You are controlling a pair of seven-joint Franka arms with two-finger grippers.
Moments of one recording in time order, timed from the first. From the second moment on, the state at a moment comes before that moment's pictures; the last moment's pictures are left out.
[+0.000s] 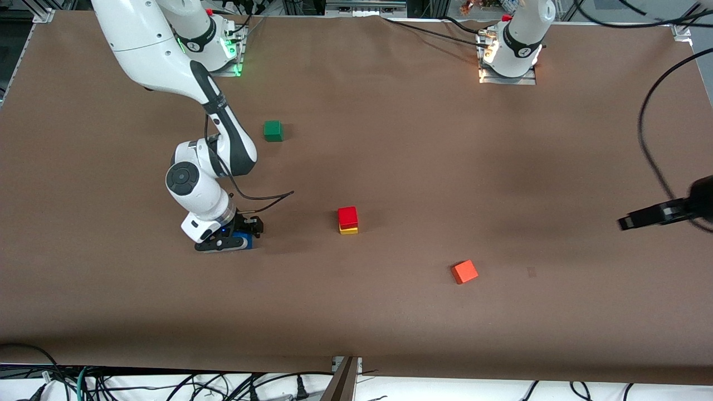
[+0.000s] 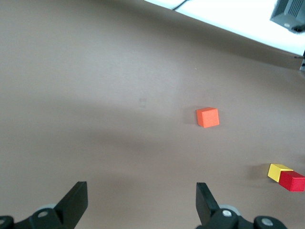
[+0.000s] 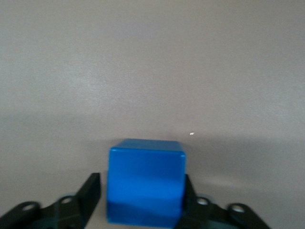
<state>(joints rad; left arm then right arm) 0.14 0.56 -0.07 -0.85 -0.13 1.39 -0.19 0.35 0.65 -0.06 -1.84 0.11 2.65 0.10</state>
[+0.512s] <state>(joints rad) 0.13 0.55 -0.07 -0.88 -0.13 1.33 -0.19 0.36 0.65 -0.07 -1.84 0.11 2.65 0.10</state>
